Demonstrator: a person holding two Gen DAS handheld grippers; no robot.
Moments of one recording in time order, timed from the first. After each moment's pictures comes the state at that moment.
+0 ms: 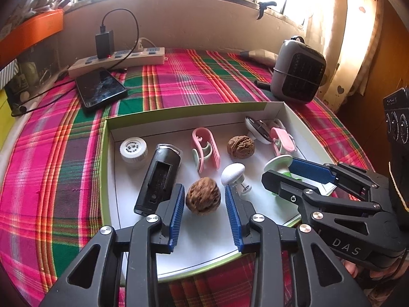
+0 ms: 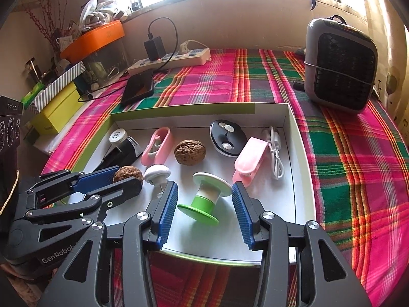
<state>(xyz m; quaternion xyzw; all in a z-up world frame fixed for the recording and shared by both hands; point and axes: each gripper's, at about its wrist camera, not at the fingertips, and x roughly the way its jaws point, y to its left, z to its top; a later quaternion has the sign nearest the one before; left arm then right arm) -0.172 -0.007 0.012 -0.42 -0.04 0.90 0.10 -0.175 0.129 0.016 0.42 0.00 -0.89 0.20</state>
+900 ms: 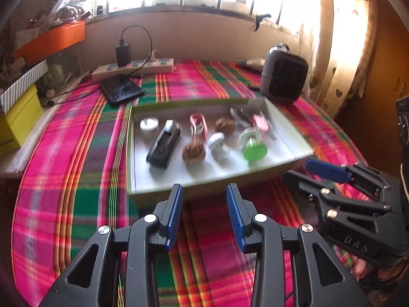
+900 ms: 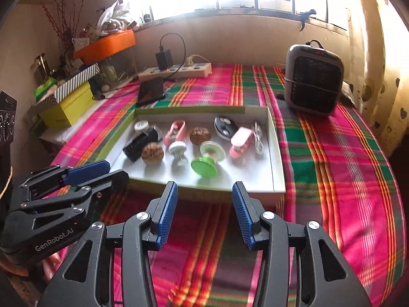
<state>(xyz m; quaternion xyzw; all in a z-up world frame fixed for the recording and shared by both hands) -0.088 0.005 0.030 -0.40 -0.03 0.91 0.06 -0.098 0.141 0.044 0.39 0.03 -0.90 0.18</state>
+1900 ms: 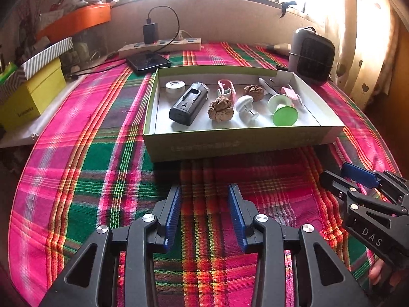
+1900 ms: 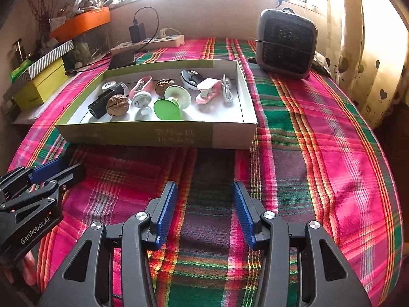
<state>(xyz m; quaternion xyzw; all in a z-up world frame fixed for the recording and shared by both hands) -0.071 0.005 -0.002 -0.42 -0.03 0.91 -0.02 -0.081 0.156 0.006 0.43 0.04 -0.90 0.11</state>
